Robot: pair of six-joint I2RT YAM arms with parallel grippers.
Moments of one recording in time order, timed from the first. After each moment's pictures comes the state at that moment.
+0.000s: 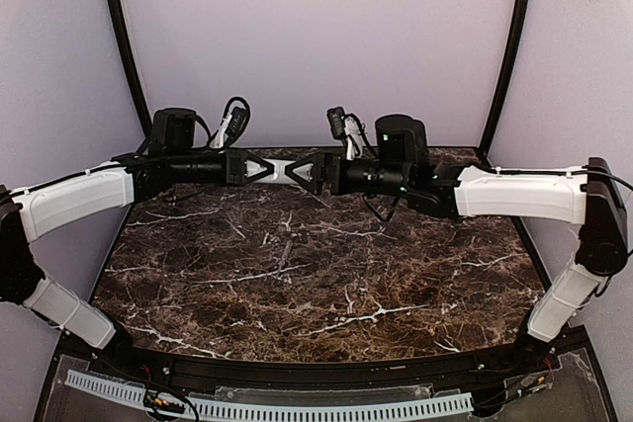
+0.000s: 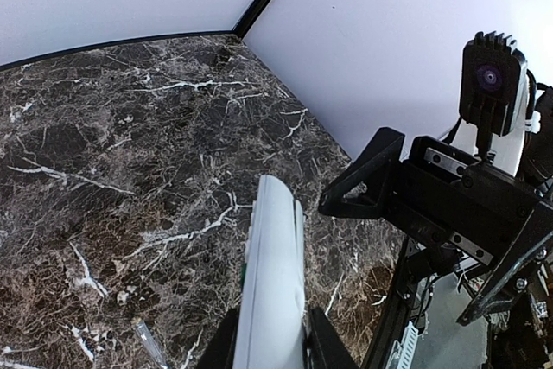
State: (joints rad) left arm -0.51 1.41 1.07 -0.07 0.61 -0.40; right arm 0.90 1.63 1.20 0.22 -0.25 0.52
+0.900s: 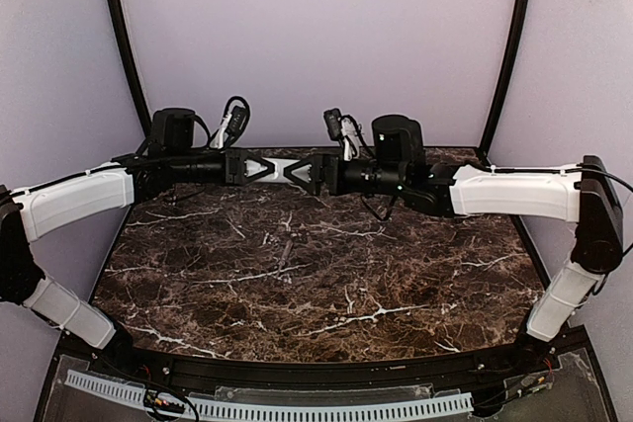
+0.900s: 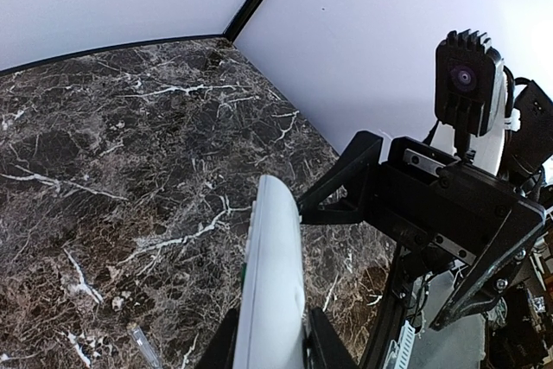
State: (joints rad) left arm -0.51 1.41 1.06 -0.04 0.64 -0.40; right arm 0.90 1.66 1.22 0.22 -0.28 0.52
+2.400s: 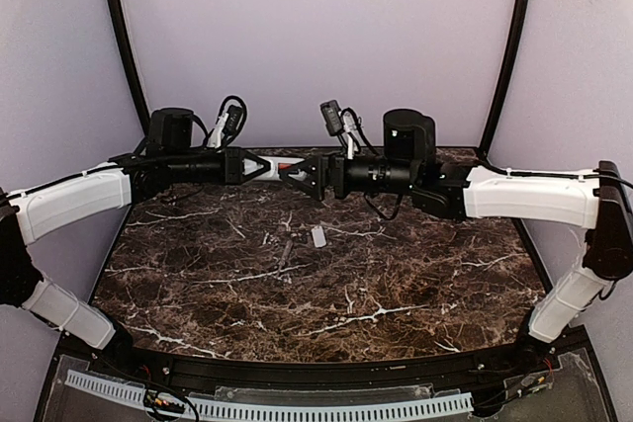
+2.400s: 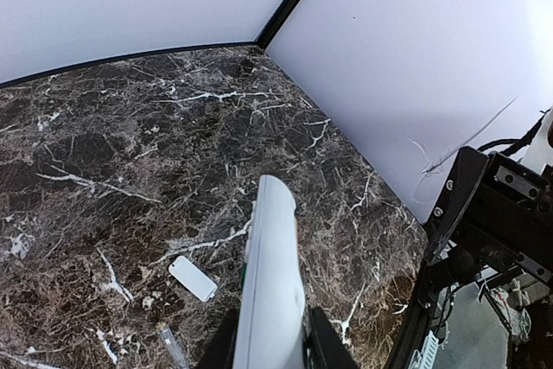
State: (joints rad) left arm -0.51 1.39 1.06 -0.07 0.54 -0.38; right arm 0.93 1.59 1.20 0.27 -0.42 0.45
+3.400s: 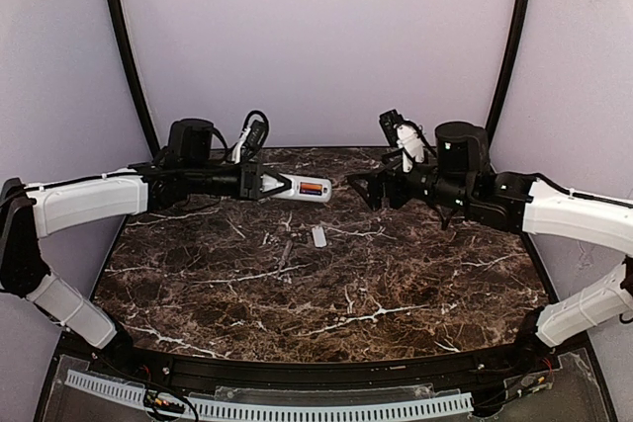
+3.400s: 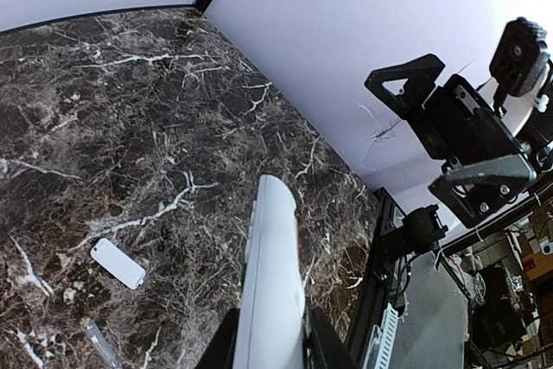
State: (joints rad) left arm -0.57 1.46 1.05 0.00 0.67 -0.43; right arm 0.87 1.27 0.99 0.00 0.05 0.08
